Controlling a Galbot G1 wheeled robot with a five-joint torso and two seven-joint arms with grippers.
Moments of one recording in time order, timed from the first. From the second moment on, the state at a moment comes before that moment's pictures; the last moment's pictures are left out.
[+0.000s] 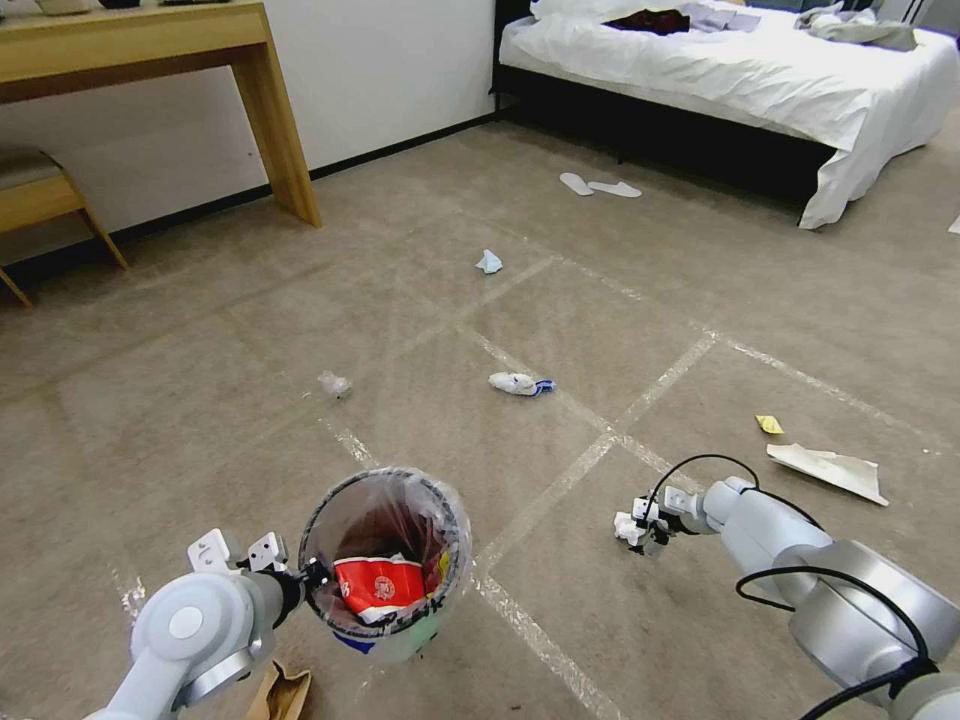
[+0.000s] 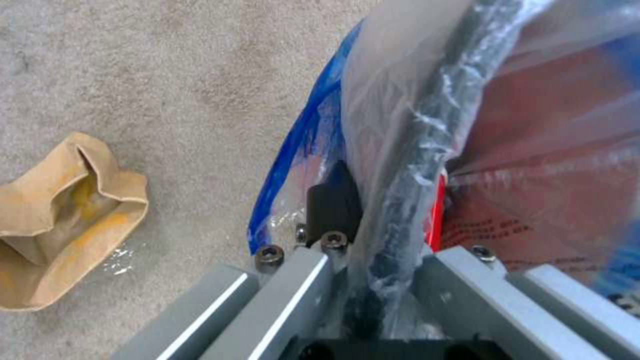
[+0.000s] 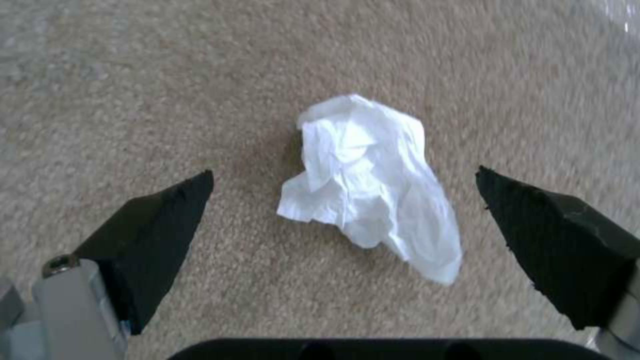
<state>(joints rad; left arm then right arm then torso) 1.41 -1.04 -0.50 -2.14 -1.68 0.62 -1.05 -0.30 1.21 -0.45 0.12 -0.12 0.31 -0.62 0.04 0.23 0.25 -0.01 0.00</state>
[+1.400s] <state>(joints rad) 1.40 -1.04 -0.48 -2.10 -1.66 0.62 -1.03 -0.34 1.29 -0.33 0.11 0.20 -0.04 -0.40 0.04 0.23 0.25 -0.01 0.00</state>
